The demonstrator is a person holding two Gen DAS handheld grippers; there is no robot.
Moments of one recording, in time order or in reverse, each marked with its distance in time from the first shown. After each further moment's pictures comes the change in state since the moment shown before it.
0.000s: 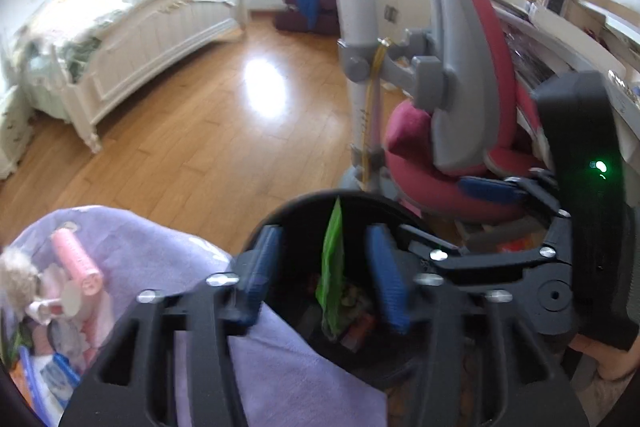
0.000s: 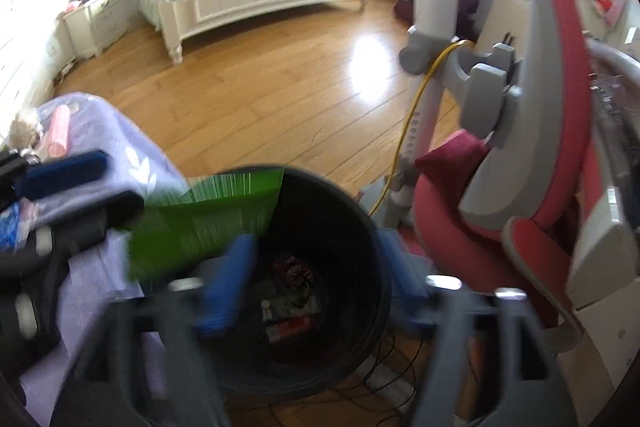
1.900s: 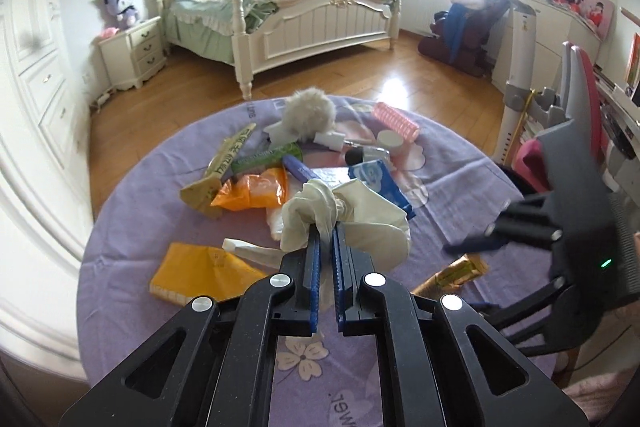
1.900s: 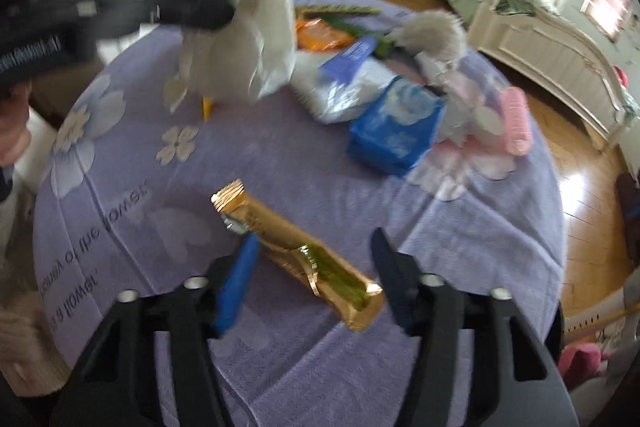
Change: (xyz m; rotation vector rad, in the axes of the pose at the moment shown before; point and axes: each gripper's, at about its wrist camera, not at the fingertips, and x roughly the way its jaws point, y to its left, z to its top) left arm -0.227 0.176 -0.176 -0.324 -0.045 0.354; right arm -0.066 0.290 -0.078 -0.890 0.111 0.611
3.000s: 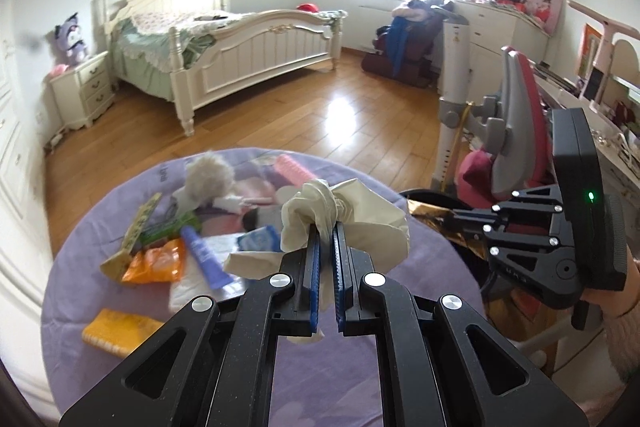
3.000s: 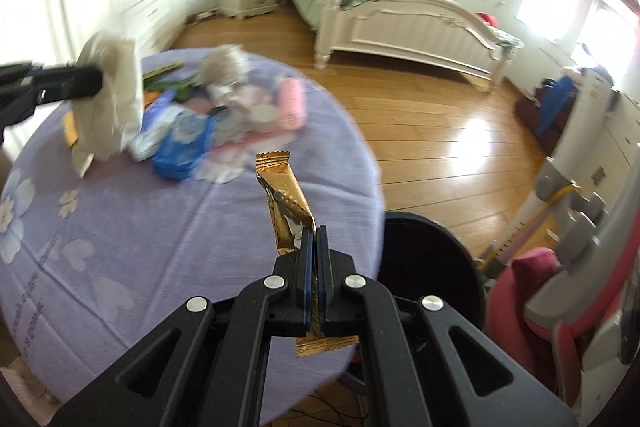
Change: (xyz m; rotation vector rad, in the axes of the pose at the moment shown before) left arm 0.002 -0.086 0.047 0.117 -0.083 -0.187; right arm -0.100 -0.099 -0.072 0.427 -0.188 -0.396
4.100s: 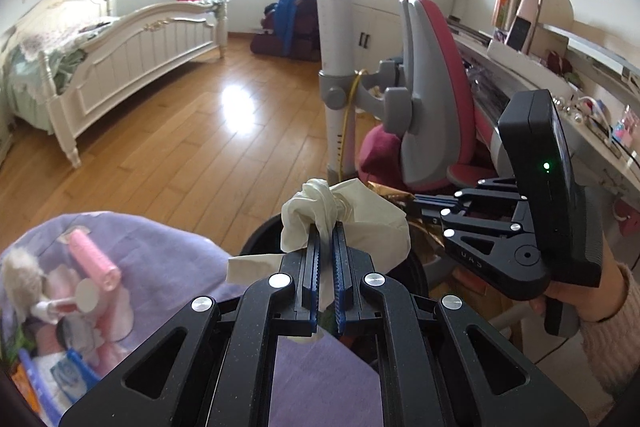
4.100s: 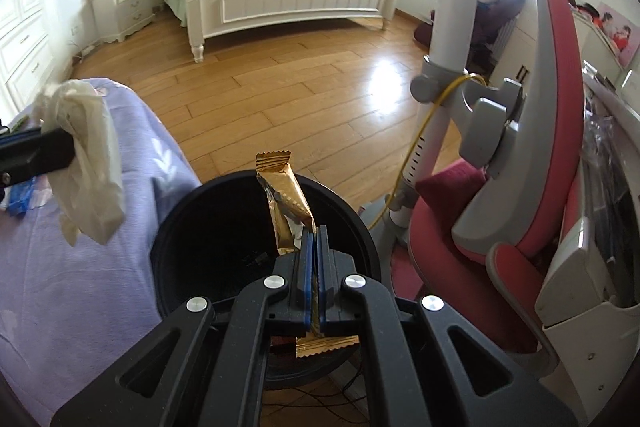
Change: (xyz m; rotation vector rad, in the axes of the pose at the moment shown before) left arm 0.153 -0.140 0.052 0.199 0.089 -0.323; right arm 0.032 -0.153 -0.049 0.305 0.105 -0.231
